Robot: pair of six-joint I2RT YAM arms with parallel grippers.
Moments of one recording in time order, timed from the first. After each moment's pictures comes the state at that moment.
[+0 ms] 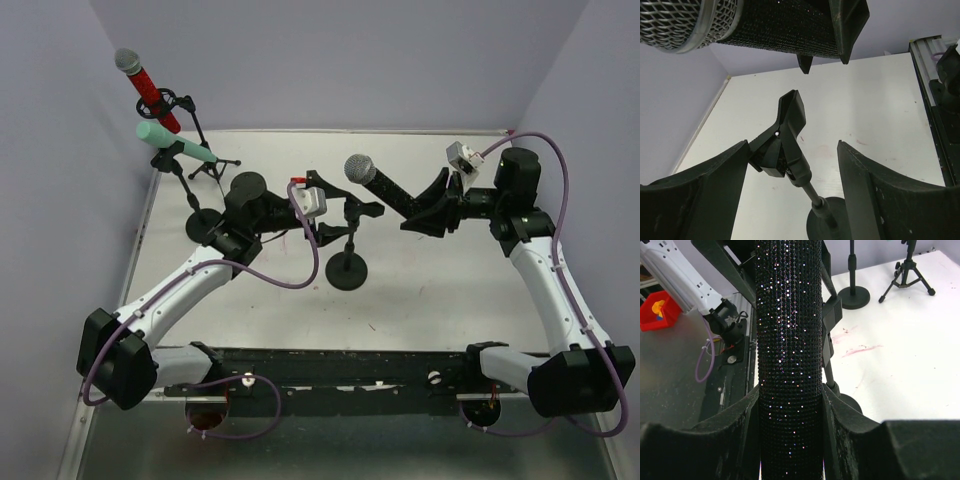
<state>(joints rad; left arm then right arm) -0.59 1.22 0.96 0.31 0.84 0.26 0.07 1.16 1.10 -0.28 -1.39 -0.18</state>
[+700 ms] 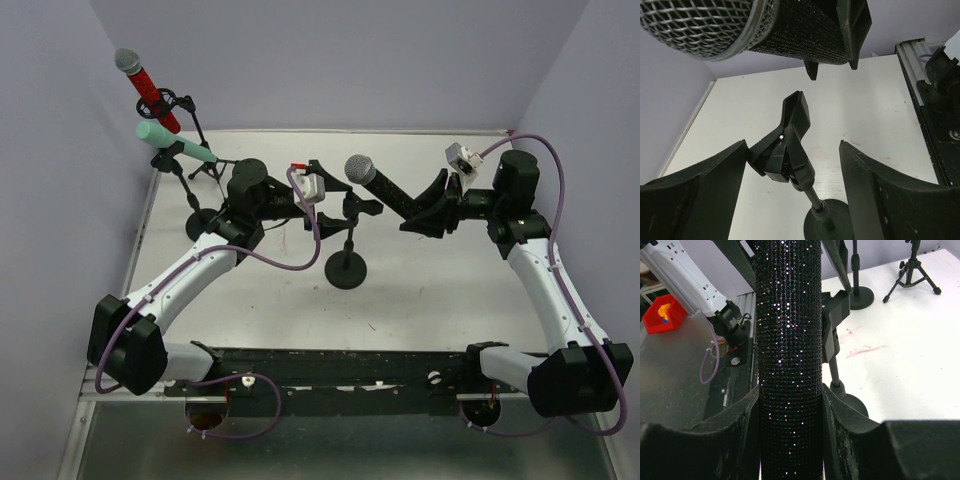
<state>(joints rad) -0.54 1.31 1.03 0.32 0.95 0.22 0.07 1.16 1.04 -0.16 -1.41 -0.09</state>
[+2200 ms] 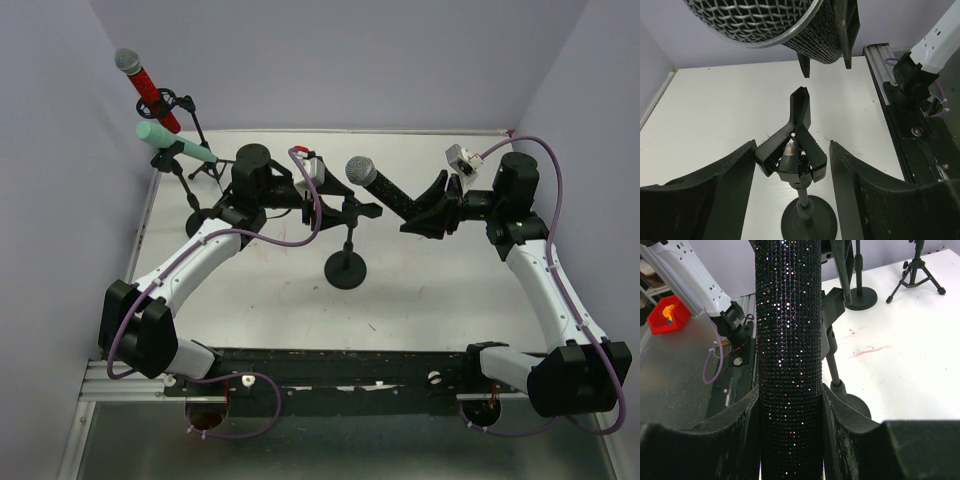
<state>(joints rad) -0.49 1.41 1.14 0.26 1.11 0.11 0.06 1.16 1.01 -0.09 -1.43 -0.04</state>
